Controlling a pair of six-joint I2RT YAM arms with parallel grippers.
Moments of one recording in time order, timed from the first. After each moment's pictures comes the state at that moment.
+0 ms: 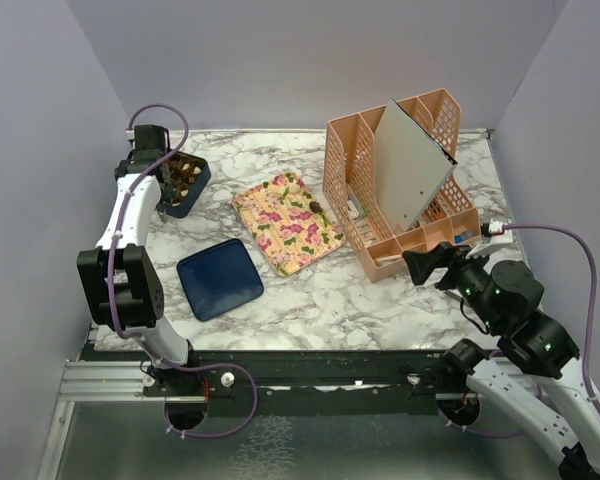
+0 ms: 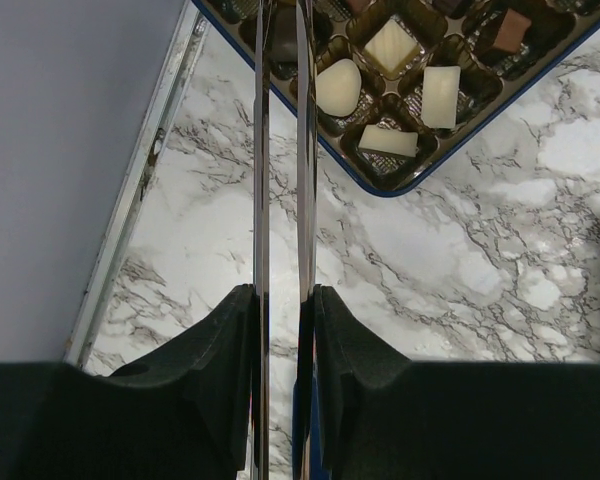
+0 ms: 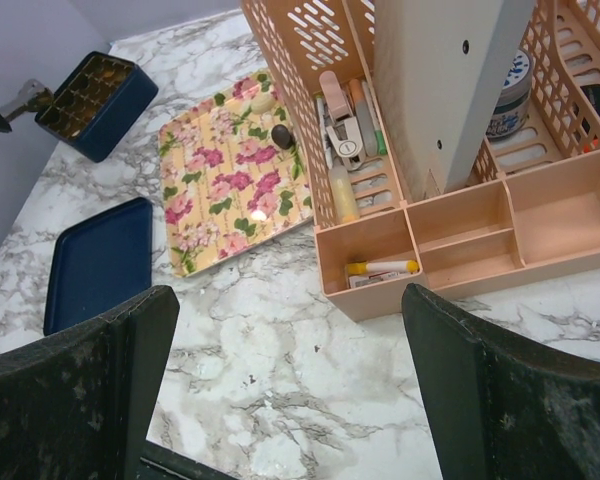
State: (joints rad) left arm 0.11 1.64 1.46 -0.73 -0.33 -0.18; right arm 0.62 0.40 0.77 -0.59 0.26 0.43
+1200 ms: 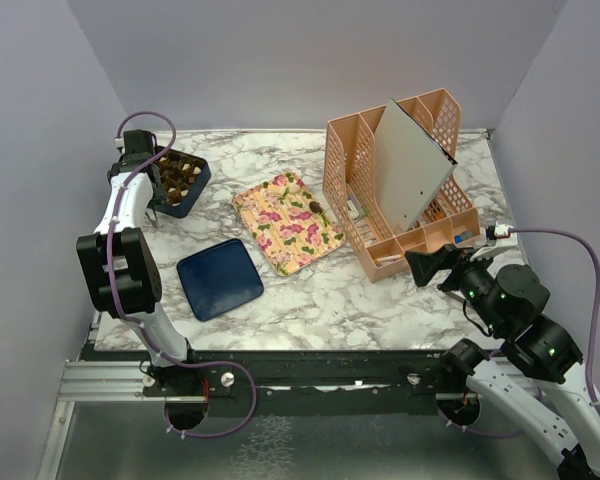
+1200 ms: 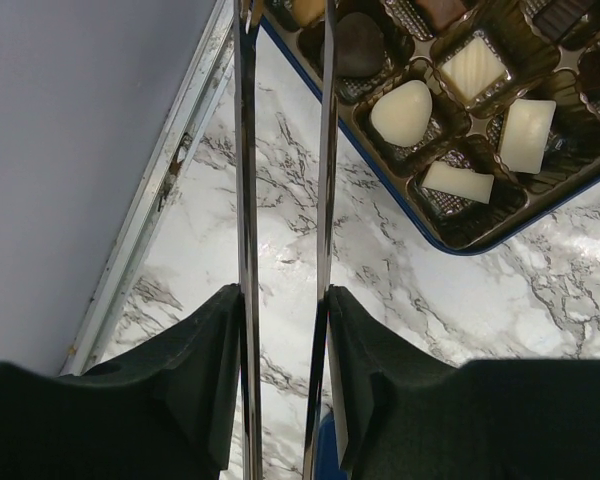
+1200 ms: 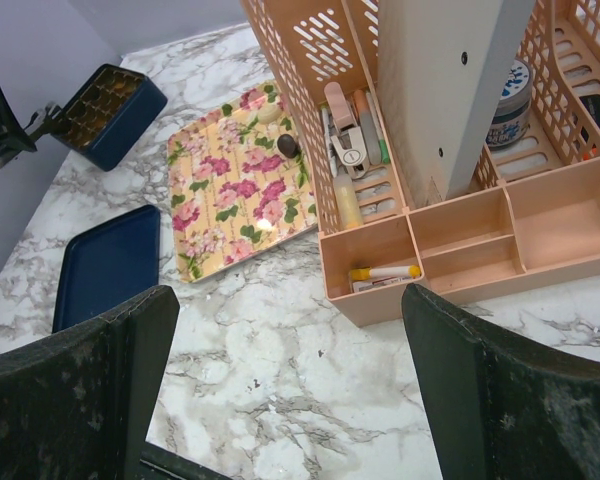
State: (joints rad) left arm 0.19 1.77 1.46 -0.67 -0.33 -0.18; right arm 0.62 0.37 0.77 -0.58 0.26 0.43
